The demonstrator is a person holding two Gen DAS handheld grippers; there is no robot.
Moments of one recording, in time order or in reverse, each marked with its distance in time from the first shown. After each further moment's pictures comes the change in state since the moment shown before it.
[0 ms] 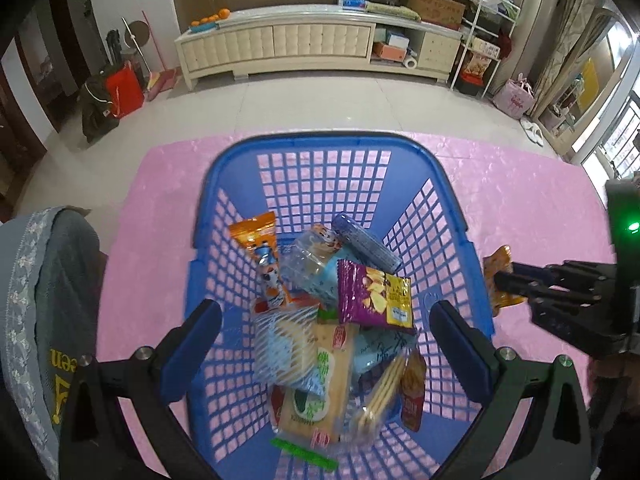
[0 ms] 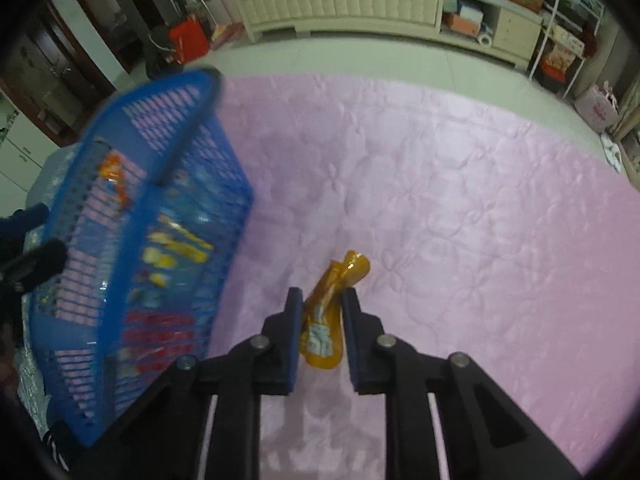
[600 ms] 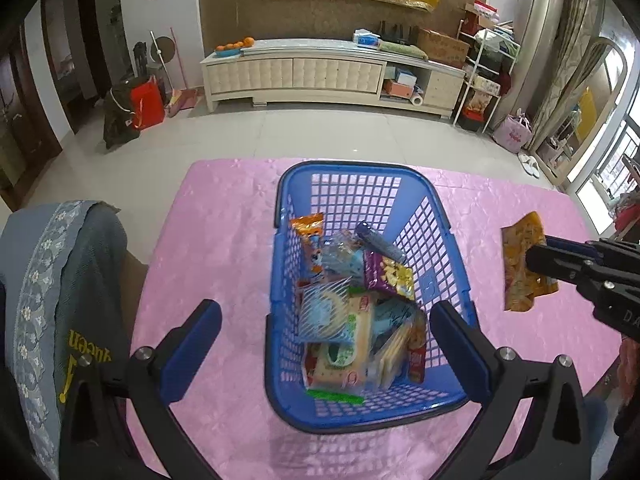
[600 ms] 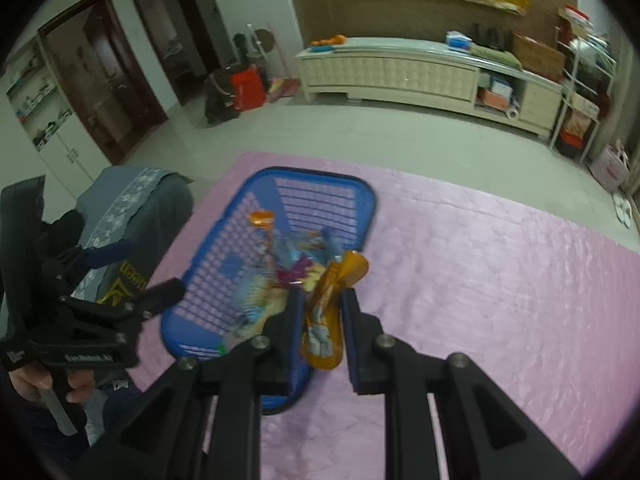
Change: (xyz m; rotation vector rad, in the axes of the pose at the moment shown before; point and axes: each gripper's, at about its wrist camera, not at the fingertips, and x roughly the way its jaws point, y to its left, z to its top) left arm -0.082 0.033 -0.044 -0.060 -0.116 -0.008; right arm -0.093 0.107 0.000 -0.114 -0.188 0.097
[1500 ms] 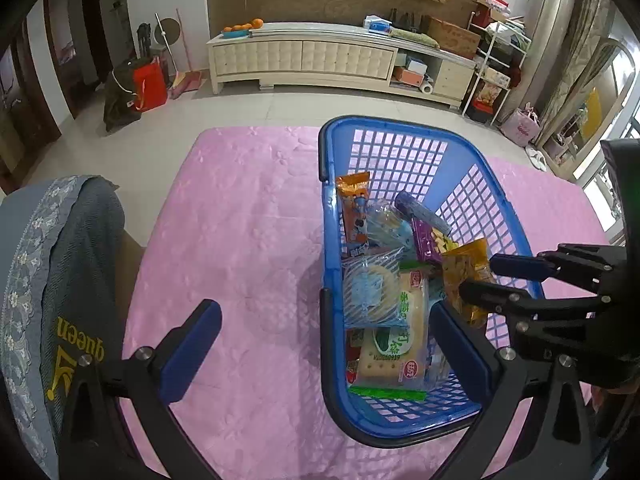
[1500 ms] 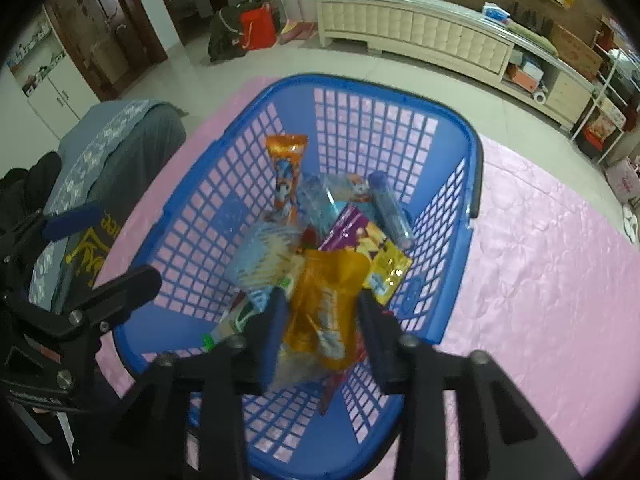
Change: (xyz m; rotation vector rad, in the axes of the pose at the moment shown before) left arm 0.044 0.042 -0.022 -0.011 0.042 0.003; right arm 0.103 0.041 -0.009 -0.084 0.191 -0.047
